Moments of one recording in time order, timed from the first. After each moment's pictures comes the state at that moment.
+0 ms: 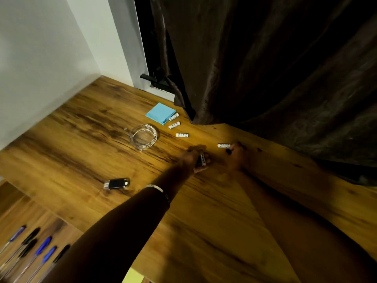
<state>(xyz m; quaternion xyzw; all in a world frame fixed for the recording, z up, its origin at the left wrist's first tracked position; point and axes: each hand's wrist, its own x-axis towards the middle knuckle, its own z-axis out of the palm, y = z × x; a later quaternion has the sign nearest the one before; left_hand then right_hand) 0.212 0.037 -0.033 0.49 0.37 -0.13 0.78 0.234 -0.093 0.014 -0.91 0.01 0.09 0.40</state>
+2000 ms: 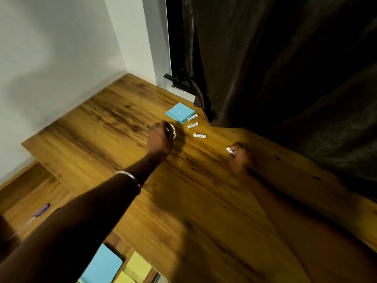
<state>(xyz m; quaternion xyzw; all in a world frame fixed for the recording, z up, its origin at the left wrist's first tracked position) 0.174 0.168 -0.017 0.91 0.28 0.17 0.24 0.257 -0.074 -0.021 -0.96 -0.13 0.08 0.25</state>
